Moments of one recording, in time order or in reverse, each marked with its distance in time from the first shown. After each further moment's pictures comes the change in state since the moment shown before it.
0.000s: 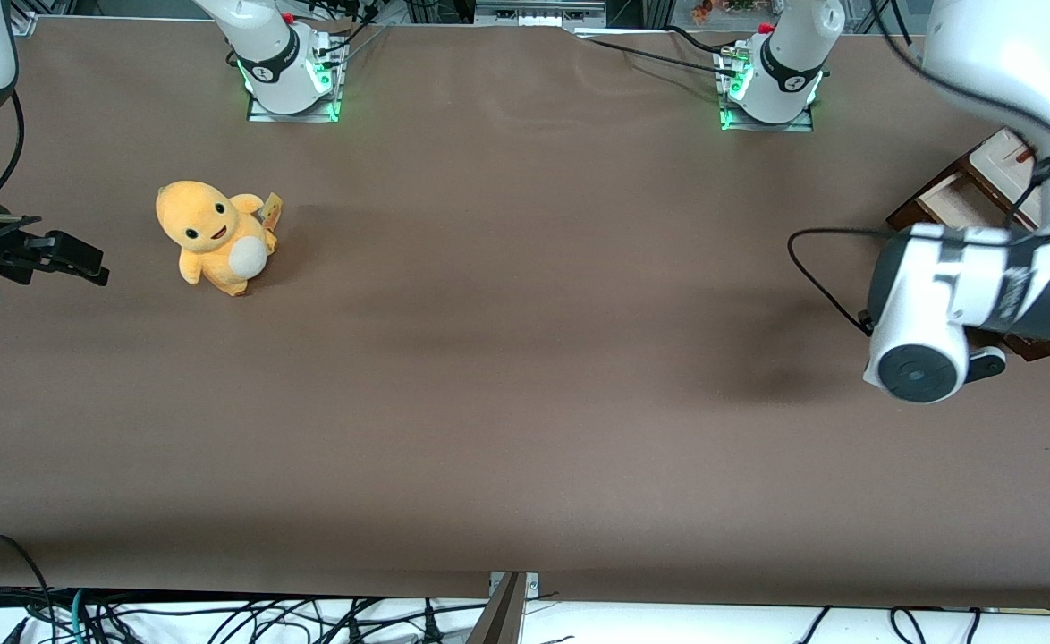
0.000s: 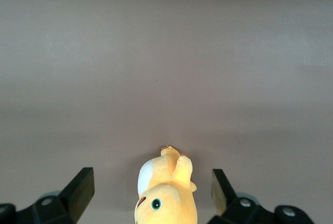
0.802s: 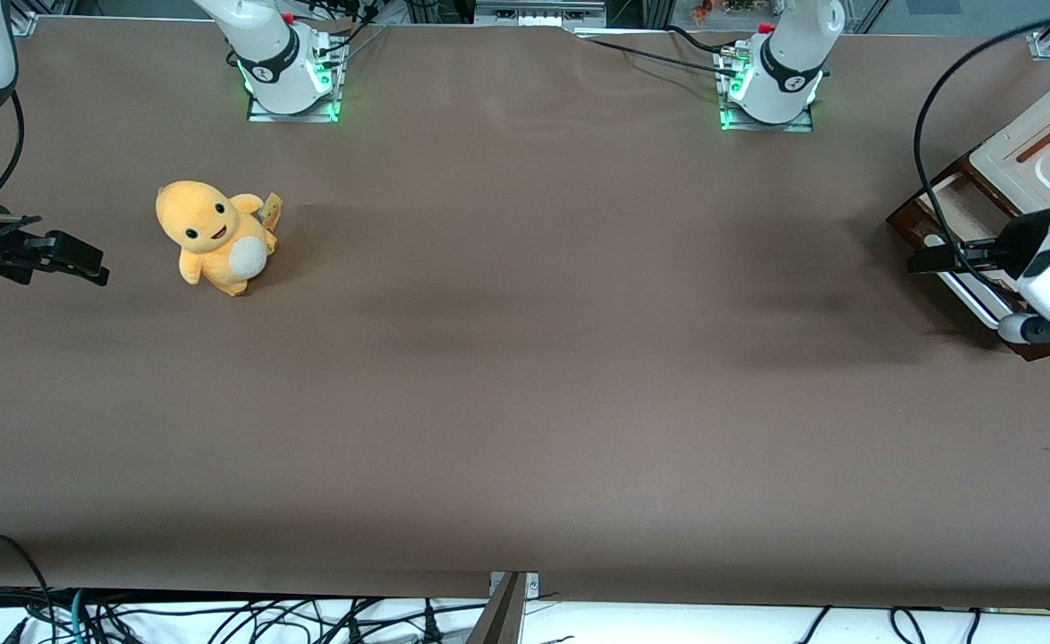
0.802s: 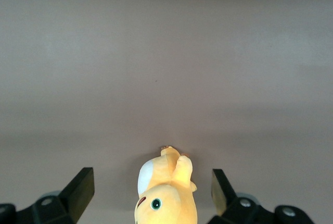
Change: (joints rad) arm 0.150 -0.240 0.002 0.061 -0.485 0.111 0.452
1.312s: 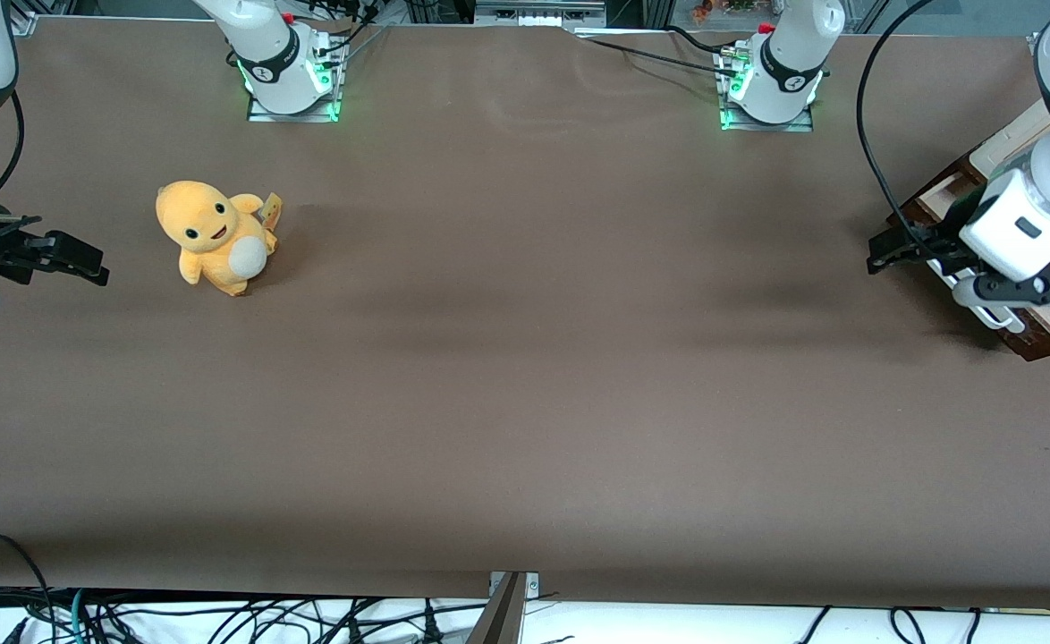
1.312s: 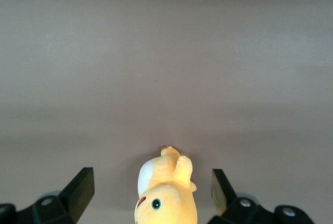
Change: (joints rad) arm -0.144 -0.226 0.095 -0.328 0.024 0.281 0.002
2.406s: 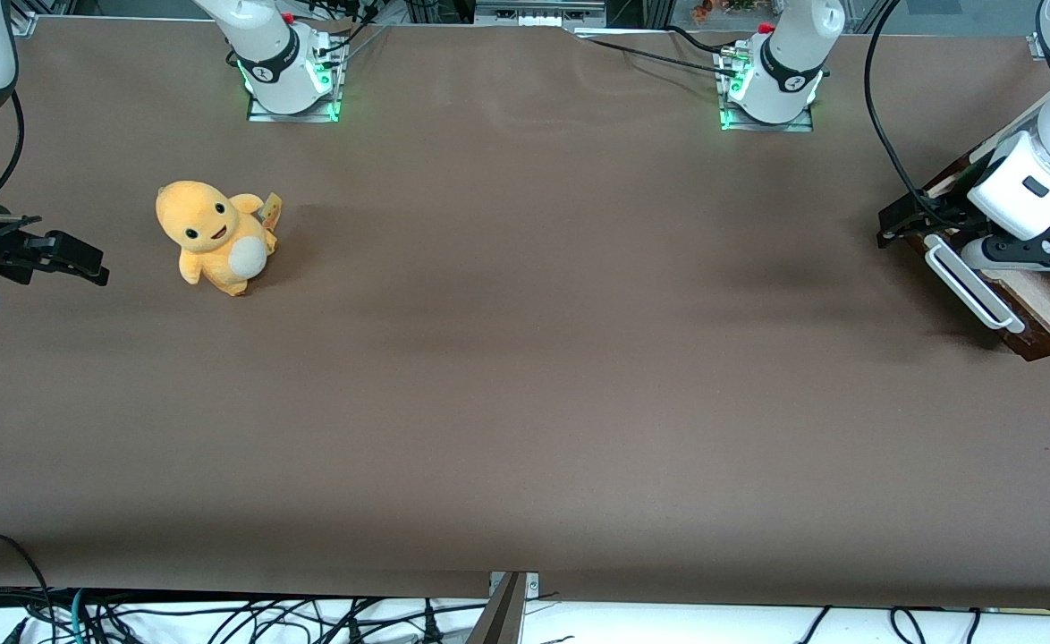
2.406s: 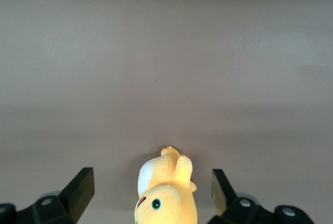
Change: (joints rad) arm -0.002 -0.097 0.023 -0.132 -0.006 0.043 0.044
